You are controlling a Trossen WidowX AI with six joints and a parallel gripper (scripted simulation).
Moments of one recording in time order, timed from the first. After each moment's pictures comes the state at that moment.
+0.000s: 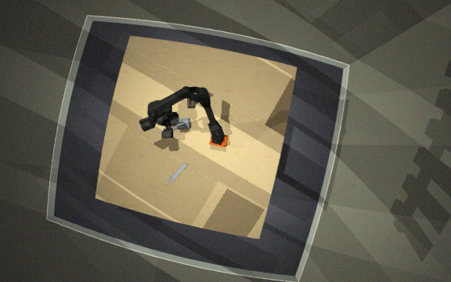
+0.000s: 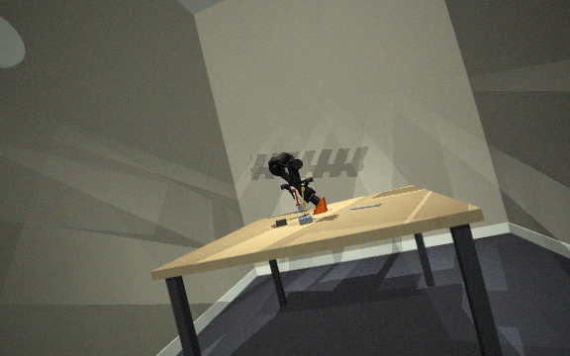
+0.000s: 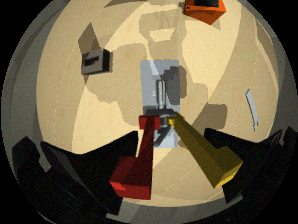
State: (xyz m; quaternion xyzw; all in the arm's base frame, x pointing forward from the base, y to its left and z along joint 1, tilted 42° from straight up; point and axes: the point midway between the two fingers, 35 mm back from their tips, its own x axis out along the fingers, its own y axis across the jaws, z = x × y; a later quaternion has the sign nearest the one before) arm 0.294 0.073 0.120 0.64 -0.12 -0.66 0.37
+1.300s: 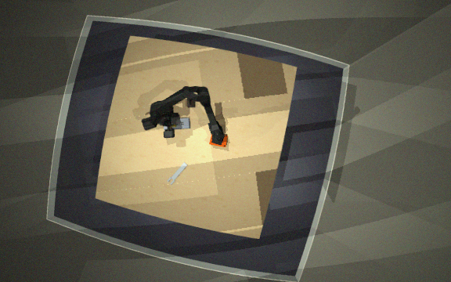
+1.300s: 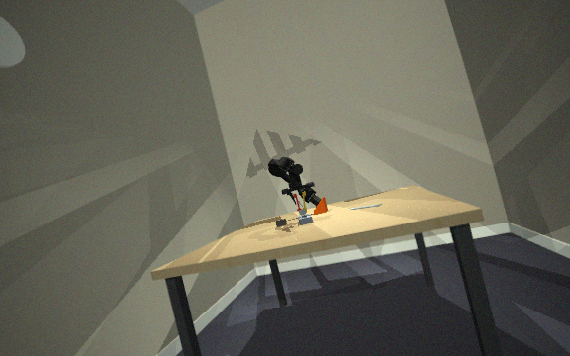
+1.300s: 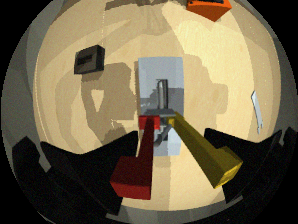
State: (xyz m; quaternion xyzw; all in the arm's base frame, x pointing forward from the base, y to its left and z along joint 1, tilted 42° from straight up) arm 0.297 0.055 0.101 0.64 -0.12 -0.66 0.37
